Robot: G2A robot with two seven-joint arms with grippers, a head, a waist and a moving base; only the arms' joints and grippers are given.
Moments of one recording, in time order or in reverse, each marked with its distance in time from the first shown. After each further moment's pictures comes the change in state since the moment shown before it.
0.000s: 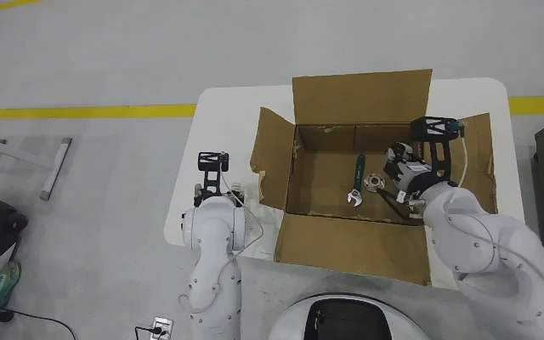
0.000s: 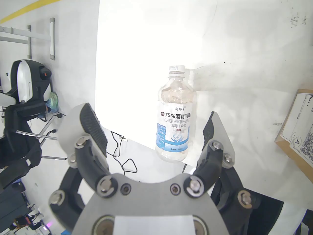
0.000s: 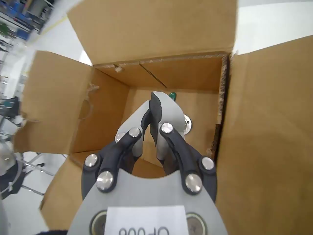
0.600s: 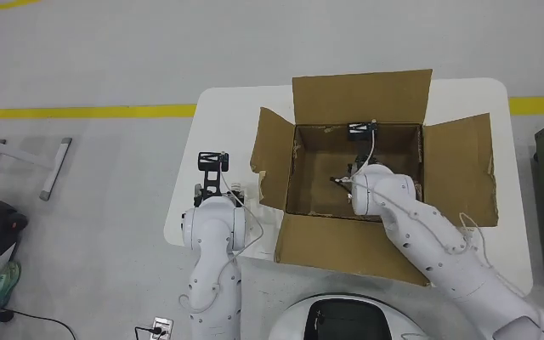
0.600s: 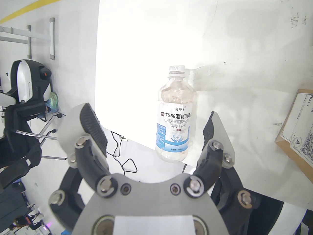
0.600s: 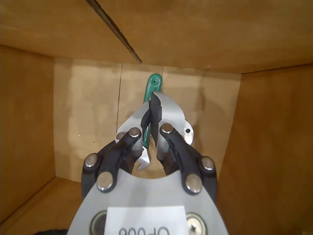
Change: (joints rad) left arm 0.000 0.000 0.000 0.000 0.000 0.000 0.000; right arm 0.390 -0.105 -0.333 0.596 -0.240 0.140 0.224
